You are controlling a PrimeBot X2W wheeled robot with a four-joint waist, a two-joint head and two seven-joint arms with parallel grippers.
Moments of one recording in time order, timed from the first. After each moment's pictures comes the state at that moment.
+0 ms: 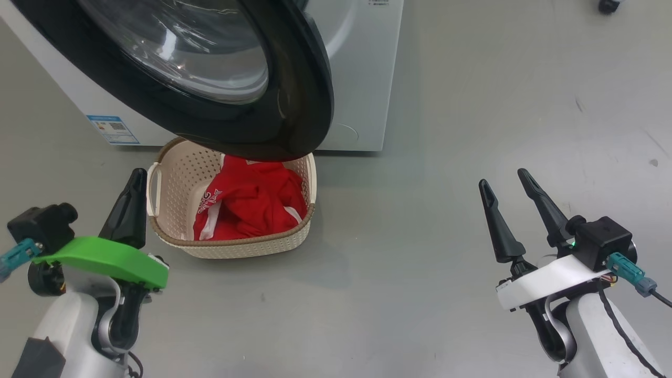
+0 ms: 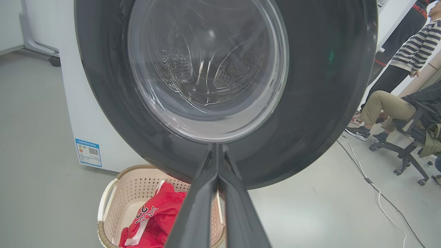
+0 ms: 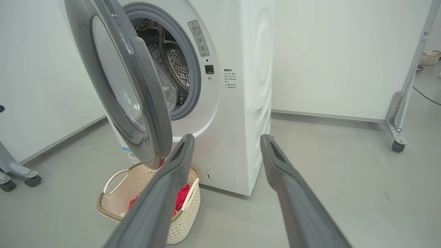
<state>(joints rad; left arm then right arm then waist) -0.33 0.25 -0.27 0.28 -0.86 -0.11 -0.10 -0.17 -0.15 0.24 0.17 0.36 0.12 -0.25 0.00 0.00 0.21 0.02</state>
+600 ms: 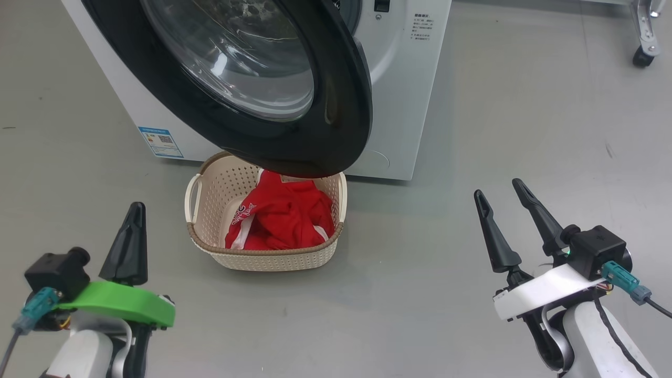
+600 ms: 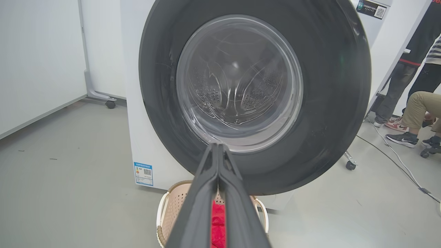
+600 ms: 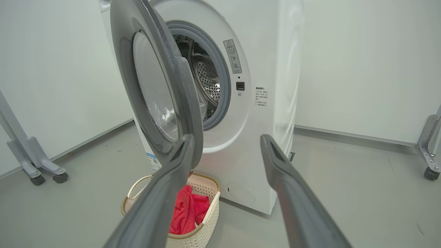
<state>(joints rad) -0.22 0.25 -0.26 0.25 -0.68 -0.07 -0.25 -0.15 -0.16 0.25 0.16 0.36 0.12 -0.25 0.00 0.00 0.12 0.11</state>
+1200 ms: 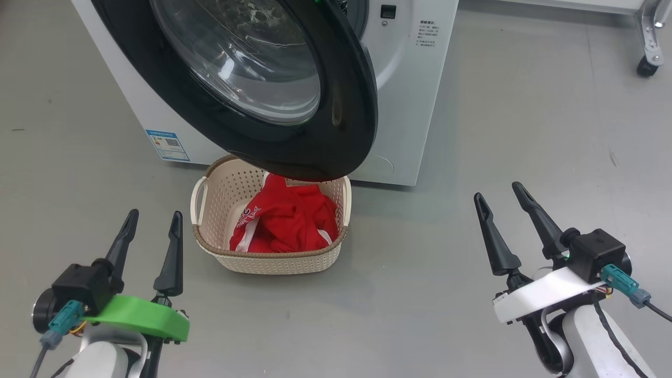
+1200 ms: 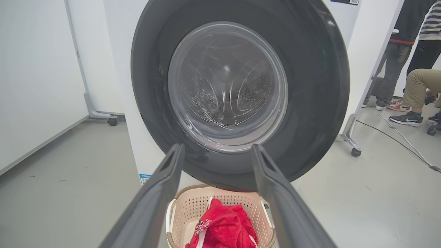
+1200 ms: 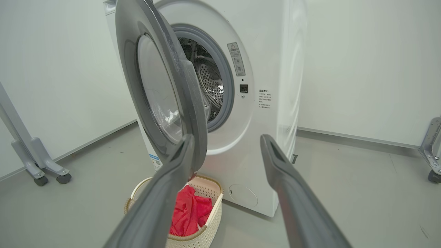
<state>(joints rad) -0.16 0.22 -0.26 0.18 -0.51 -0.04 -0.25 -0.14 -0.15 0.25 0.16 0.36 0.12 -0.25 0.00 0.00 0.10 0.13</state>
